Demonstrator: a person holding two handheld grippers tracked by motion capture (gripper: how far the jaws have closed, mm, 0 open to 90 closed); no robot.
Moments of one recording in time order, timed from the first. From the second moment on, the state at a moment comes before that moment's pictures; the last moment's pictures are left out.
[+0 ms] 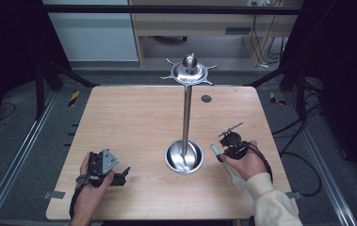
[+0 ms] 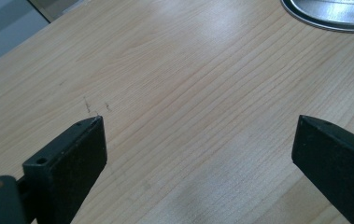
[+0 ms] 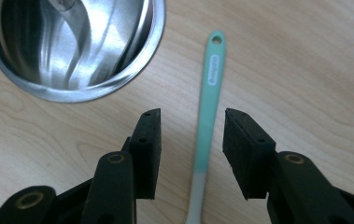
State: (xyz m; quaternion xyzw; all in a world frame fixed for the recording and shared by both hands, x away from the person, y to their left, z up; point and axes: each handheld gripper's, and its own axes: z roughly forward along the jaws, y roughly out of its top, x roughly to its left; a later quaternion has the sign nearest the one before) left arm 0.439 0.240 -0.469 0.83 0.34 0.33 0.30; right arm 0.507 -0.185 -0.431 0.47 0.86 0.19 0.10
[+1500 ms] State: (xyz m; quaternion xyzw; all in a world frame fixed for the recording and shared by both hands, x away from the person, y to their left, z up) left arm 0.439 0.238 -0.470 0.83 0.33 0.33 0.30; right arm 0.516 -0.193 -0.466 0.51 0.85 0.09 0.04
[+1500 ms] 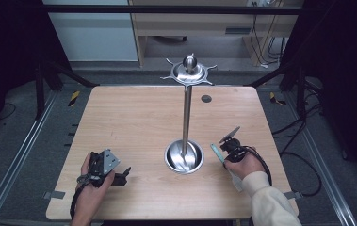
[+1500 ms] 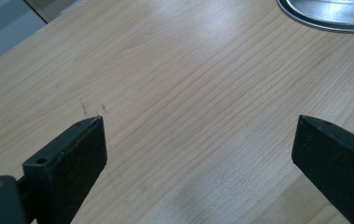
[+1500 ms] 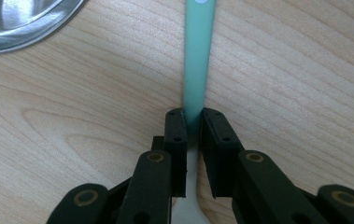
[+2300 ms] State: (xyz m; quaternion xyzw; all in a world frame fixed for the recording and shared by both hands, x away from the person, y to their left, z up) left arm 0.440 0.240 -0.469 0.83 0.34 0.33 0.30; right arm 0.520 -0.213 -0.400 0.52 0.83 0.18 0.08
